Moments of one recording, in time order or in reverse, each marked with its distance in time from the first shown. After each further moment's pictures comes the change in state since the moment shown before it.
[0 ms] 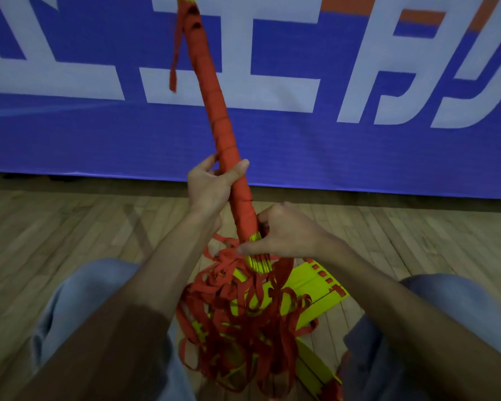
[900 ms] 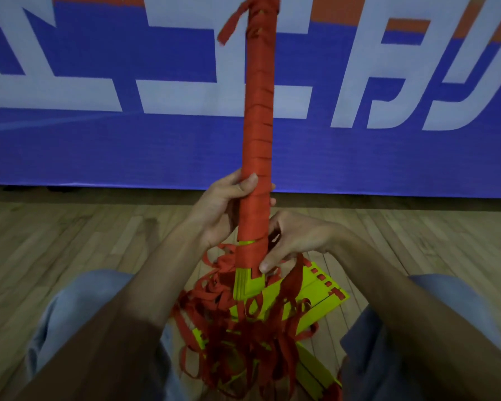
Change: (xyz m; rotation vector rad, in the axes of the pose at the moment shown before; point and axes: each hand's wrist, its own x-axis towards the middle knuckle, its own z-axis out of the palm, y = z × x) left_hand -0.025 0.018 -0.003 -0.086 -0.584 -0.203; right_hand -0.005 0.023 -0.023 0.531 -0.422 -0.025
